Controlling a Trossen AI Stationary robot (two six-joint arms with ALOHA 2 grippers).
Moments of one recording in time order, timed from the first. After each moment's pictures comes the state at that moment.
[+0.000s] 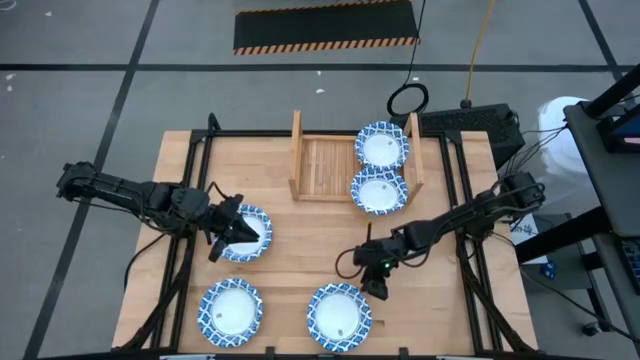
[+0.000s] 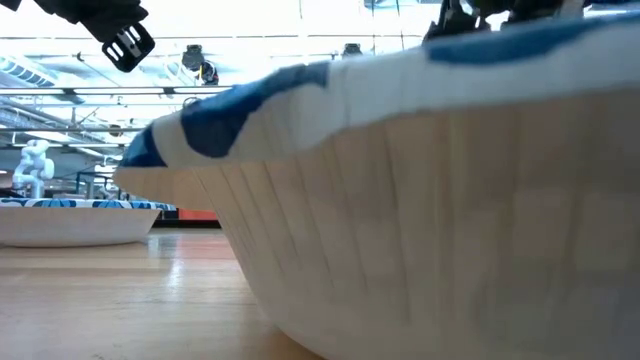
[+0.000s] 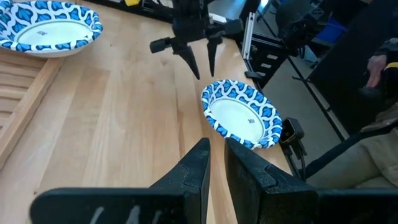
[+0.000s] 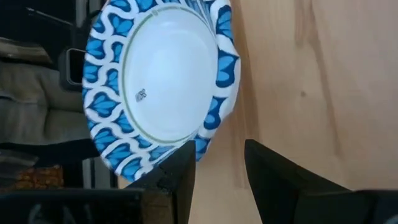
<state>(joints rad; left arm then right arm) -0.24 0.71 0.60 -0.30 0.08 -0.34 0.32 1.60 0.79 -0.07 -0.34 0.72</state>
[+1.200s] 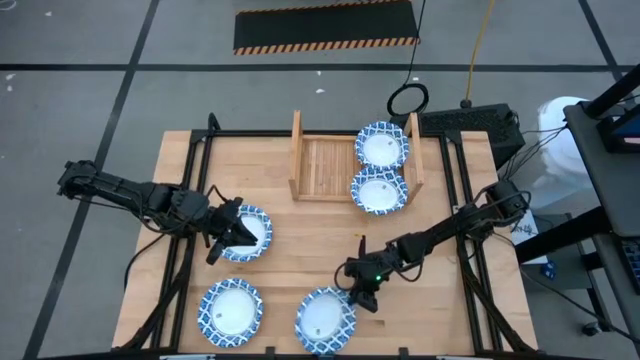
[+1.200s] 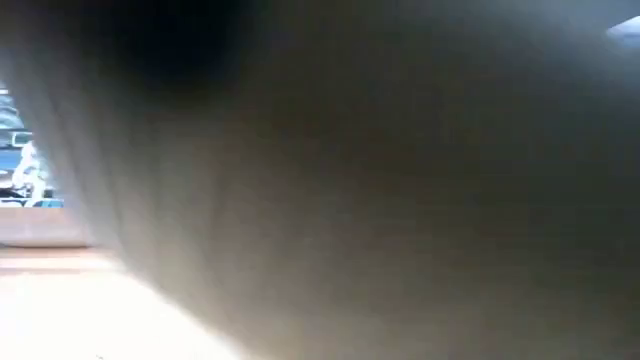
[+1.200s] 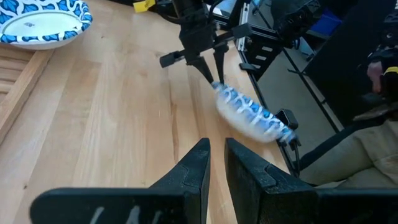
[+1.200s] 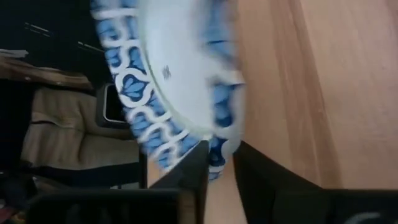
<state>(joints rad) -0.27 0.71 0.60 -0.32 0.08 -0.34 0.39 1.75 0.79 0.29 -0.31 0.85</state>
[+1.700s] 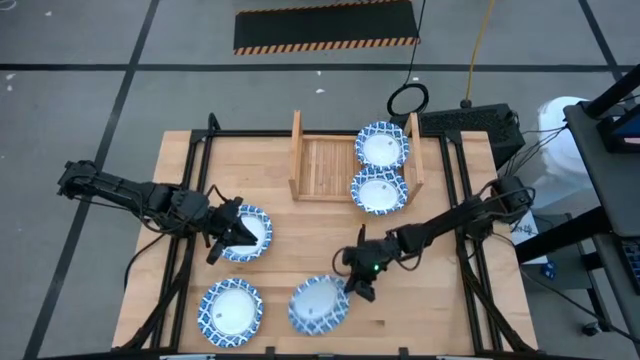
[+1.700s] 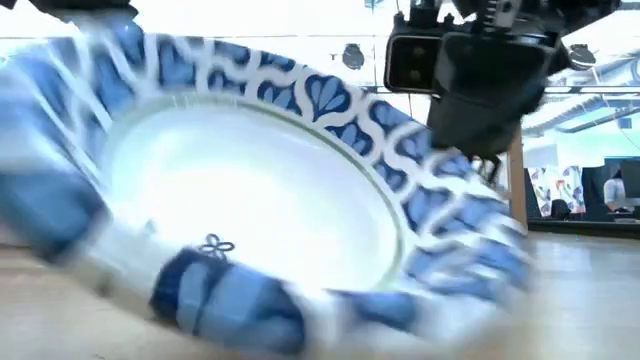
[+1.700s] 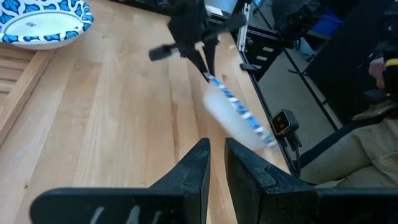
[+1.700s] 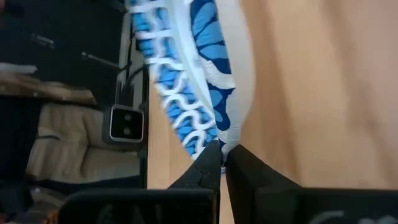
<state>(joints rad) -0.27 0.71 0.60 -0.32 0.08 -0.34 0.30 1.69 0.79 0.25 -0.34 0.80</state>
